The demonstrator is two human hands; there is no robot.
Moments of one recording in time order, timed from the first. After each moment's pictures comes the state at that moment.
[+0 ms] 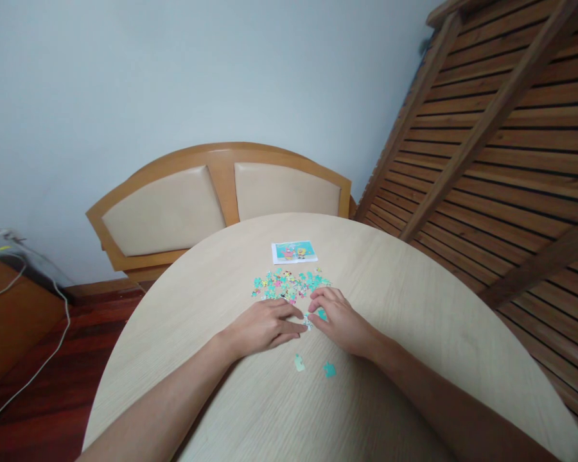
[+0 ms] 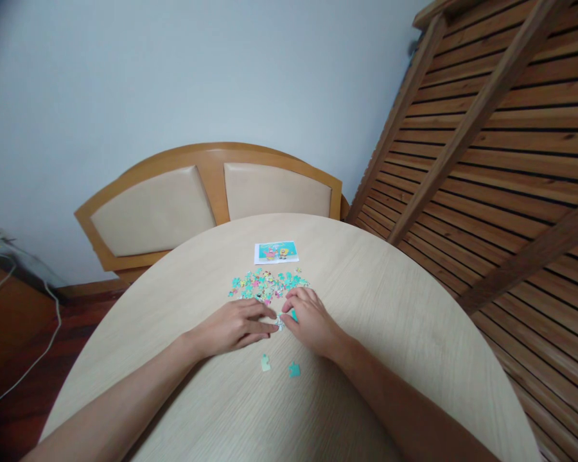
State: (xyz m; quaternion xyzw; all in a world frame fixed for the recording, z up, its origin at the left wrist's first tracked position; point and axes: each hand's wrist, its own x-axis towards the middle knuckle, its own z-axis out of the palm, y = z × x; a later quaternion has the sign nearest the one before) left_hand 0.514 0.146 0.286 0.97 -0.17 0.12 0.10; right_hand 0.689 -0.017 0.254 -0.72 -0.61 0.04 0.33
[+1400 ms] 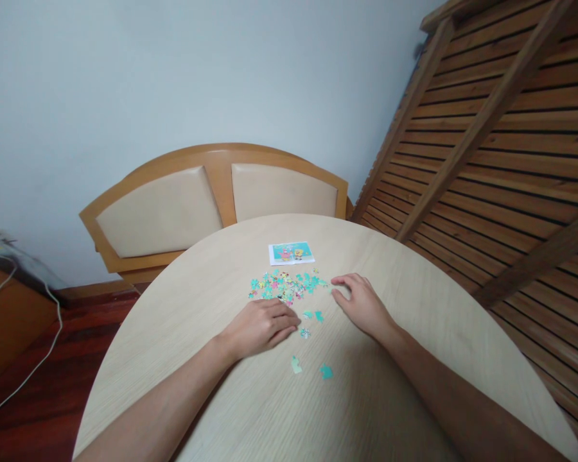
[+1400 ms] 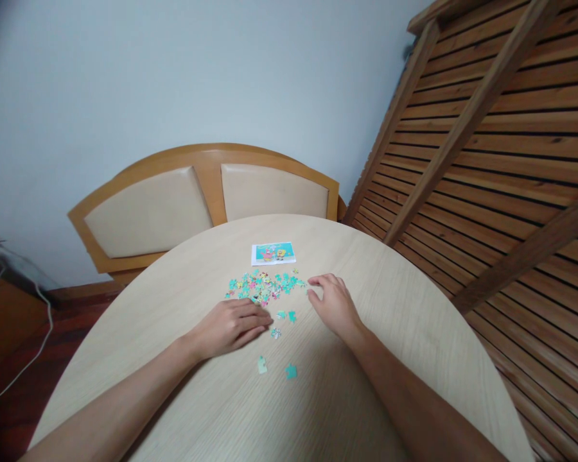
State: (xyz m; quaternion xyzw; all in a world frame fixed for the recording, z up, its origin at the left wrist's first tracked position) left_hand 0.513 0.143 0.283 0.97 -0.14 0.17 0.09; right_hand 0.740 -0.026 0.257 -0.81 -0.48 -0.05 0.34
